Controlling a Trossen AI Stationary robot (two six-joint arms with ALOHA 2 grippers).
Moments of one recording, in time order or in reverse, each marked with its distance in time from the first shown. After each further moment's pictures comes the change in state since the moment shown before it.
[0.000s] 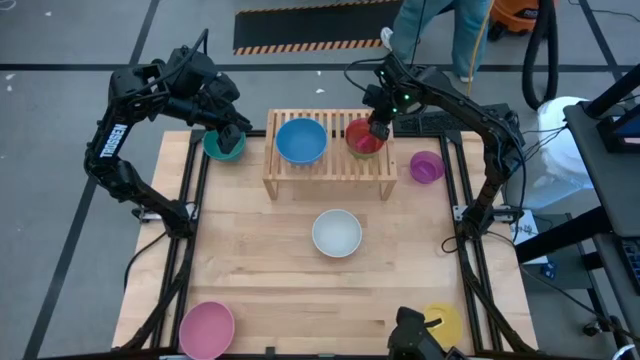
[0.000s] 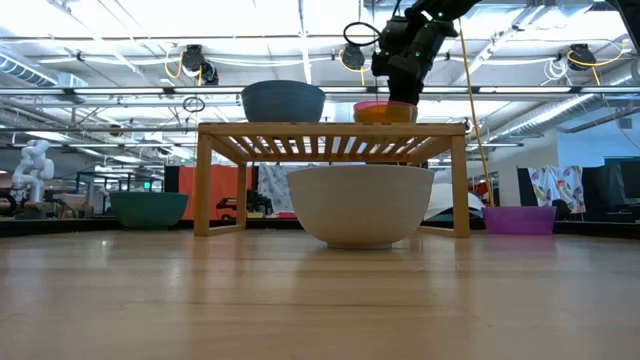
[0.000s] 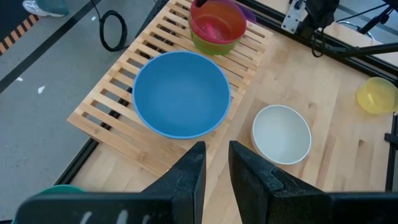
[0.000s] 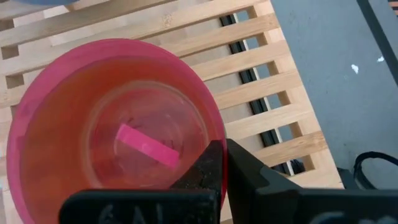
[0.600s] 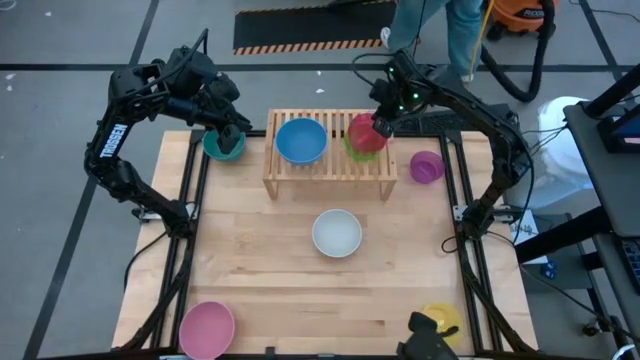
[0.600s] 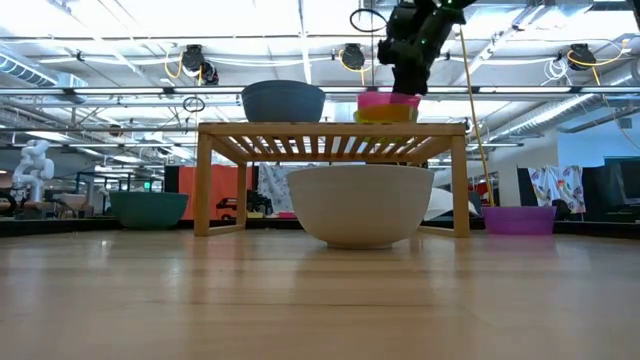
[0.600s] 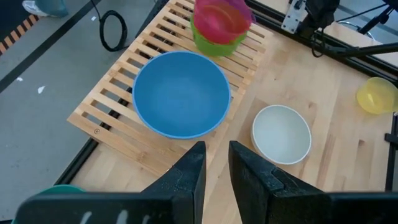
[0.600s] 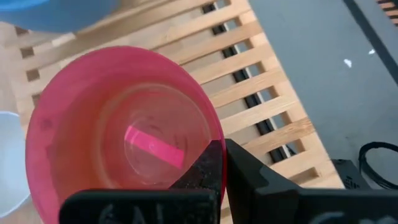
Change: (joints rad) left arm 0.000 0.000 0.000 0.000 0.000 -0.001; right arm 0.000 -0.065 -0.002 -0.010 0.000 0.100
